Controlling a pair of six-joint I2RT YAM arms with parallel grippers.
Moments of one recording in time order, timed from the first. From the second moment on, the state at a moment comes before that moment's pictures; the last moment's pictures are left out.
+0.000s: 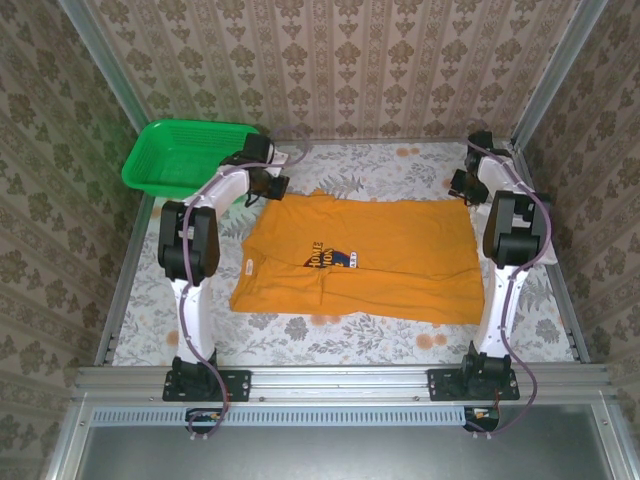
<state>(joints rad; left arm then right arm) -0.30 2.15 1.74 -0.61 0.18 0.10 -0.17 2.31 1.89 -0.83 0.06 0.35</state>
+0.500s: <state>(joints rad) -0.29 2.13 1.69 -0.57 0.21 0.09 -0.17 2.36 1.95 -0.86 0.09 0.34</state>
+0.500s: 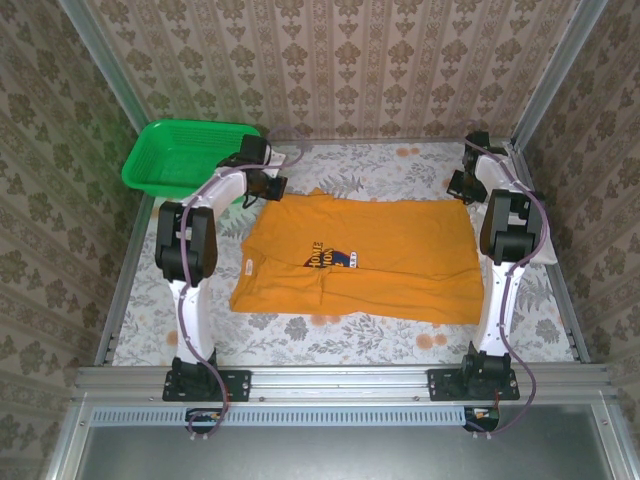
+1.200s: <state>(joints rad) -0.24 1.89 1.48 -0.44 0.34 0.12 -0.16 1.76 1.31 -0.64 0.04 0.34</state>
